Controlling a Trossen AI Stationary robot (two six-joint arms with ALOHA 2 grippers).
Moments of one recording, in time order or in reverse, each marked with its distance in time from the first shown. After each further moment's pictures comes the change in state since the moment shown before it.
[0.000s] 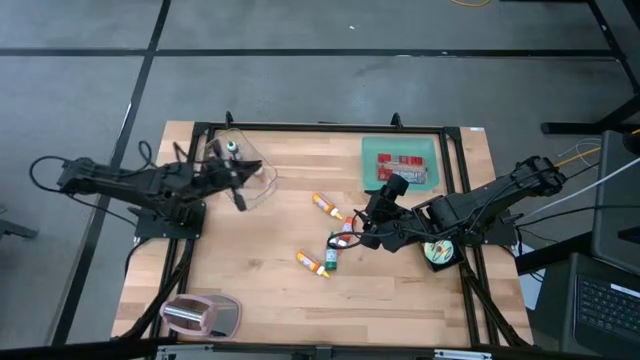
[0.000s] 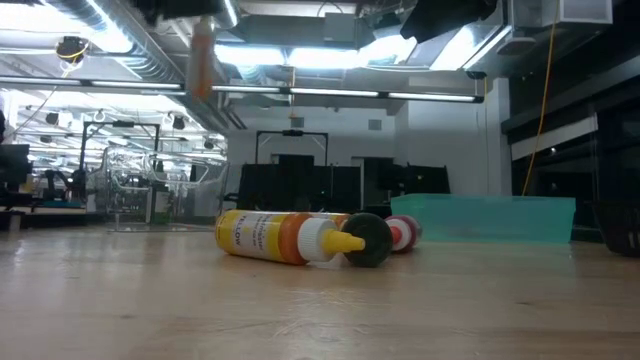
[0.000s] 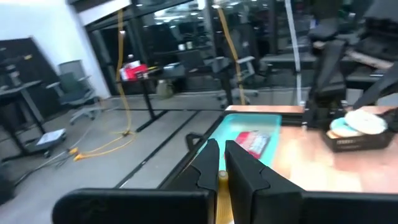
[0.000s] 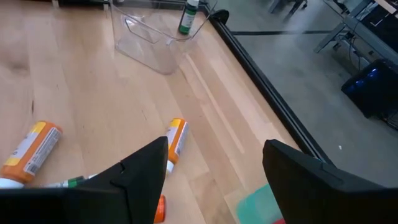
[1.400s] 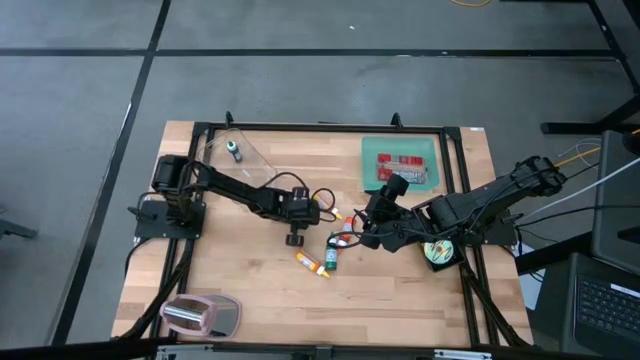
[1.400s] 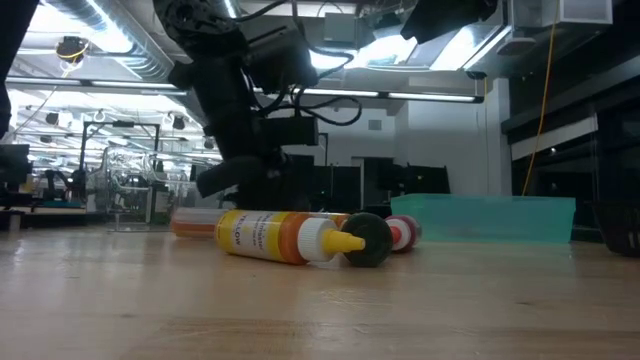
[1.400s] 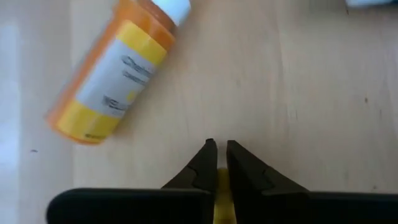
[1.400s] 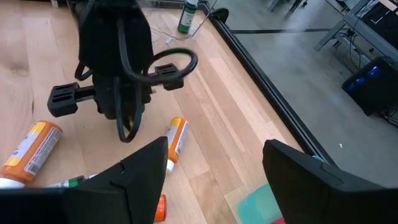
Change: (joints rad) left arm 0.102 1.197 0.426 -0.296 0.437 -0.023; right arm -0.002 0.000 0.000 -0.006 -0.001 0.013
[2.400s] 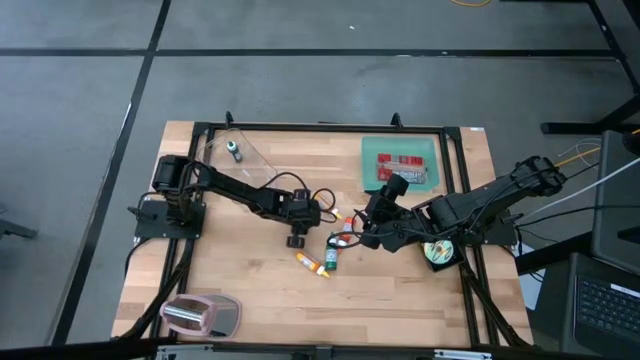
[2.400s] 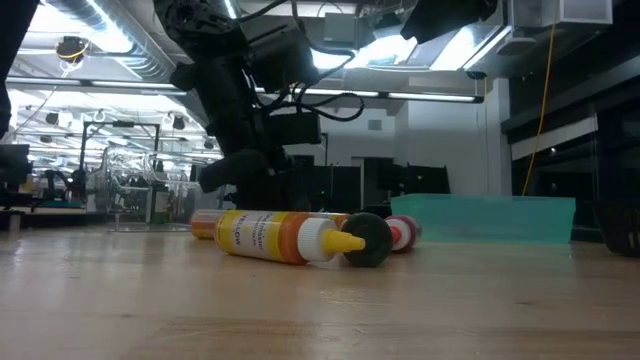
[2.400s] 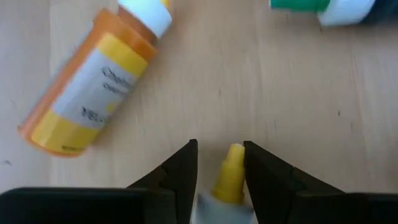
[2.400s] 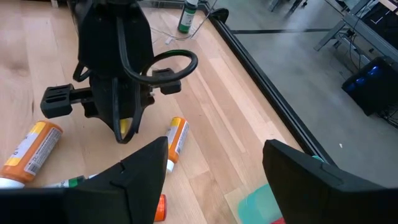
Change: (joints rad) left arm 0.000 0.006 0.001 0.021 0.057 -0.018; right arm 0.000 0.000 0.000 0.000 0.000 0.000
